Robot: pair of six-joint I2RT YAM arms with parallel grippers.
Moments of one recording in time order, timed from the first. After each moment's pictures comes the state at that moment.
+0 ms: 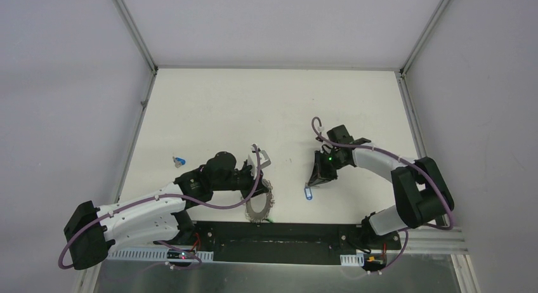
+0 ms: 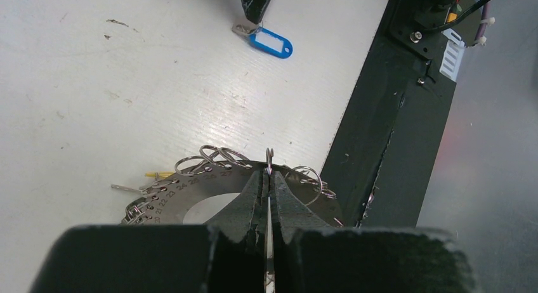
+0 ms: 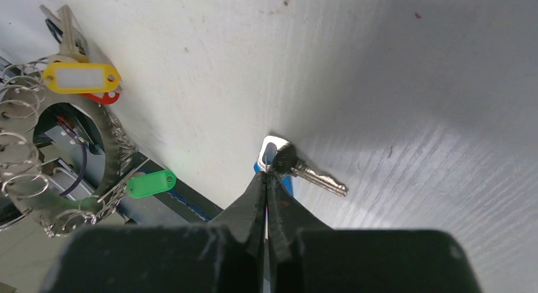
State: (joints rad) left arm -0.96 0.90 0.50 0.00 0.30 -0.21; right arm 0.43 1.49 0.72 -0.52 -0.53 0.42
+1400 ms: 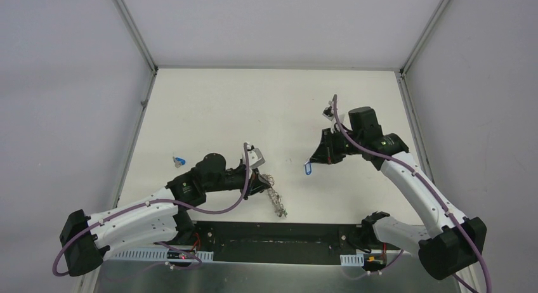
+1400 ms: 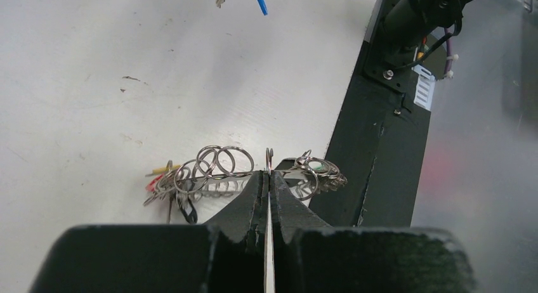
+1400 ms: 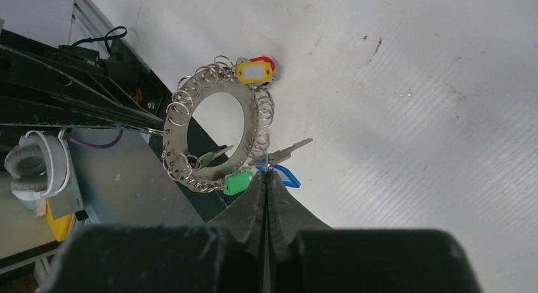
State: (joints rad) left arm -0.96 0.79 0.48 0.07 0.30 -0.21; right arm 0.42 1.08 0.96 -0.72 -0.59 0.22
